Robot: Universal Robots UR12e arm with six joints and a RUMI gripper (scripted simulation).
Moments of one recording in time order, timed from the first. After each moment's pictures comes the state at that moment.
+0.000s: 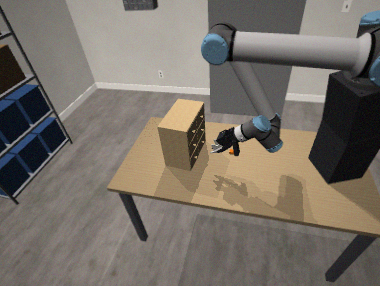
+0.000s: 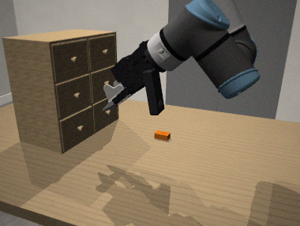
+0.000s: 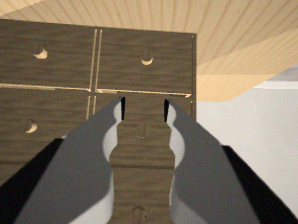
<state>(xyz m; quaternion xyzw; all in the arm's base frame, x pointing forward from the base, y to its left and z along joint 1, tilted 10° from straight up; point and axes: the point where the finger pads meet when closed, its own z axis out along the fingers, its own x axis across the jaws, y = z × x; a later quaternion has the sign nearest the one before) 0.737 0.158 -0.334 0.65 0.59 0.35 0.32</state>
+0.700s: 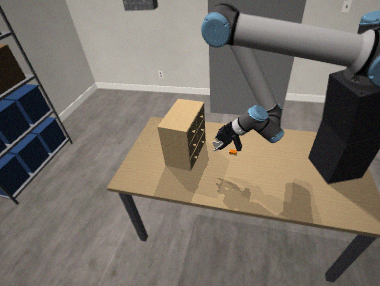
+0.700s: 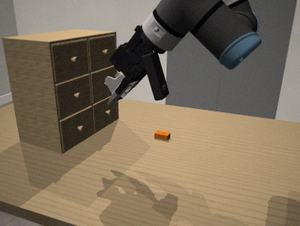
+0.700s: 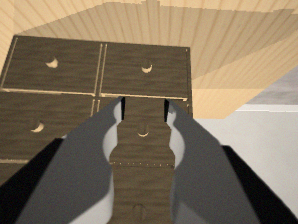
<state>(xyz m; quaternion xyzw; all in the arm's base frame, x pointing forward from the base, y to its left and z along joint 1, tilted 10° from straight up) 0.719 0.158 -0.316 0.68 0.61 0.31 0.27</state>
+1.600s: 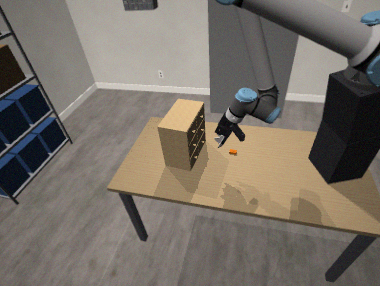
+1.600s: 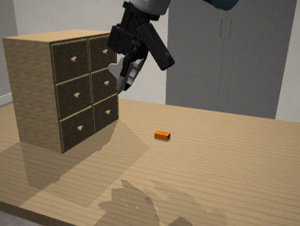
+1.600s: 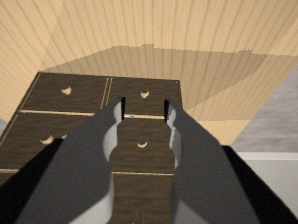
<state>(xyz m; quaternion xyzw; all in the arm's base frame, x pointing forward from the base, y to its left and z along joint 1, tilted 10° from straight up) 0.685 0.158 -0.283 0.71 0.65 0.21 0.17</state>
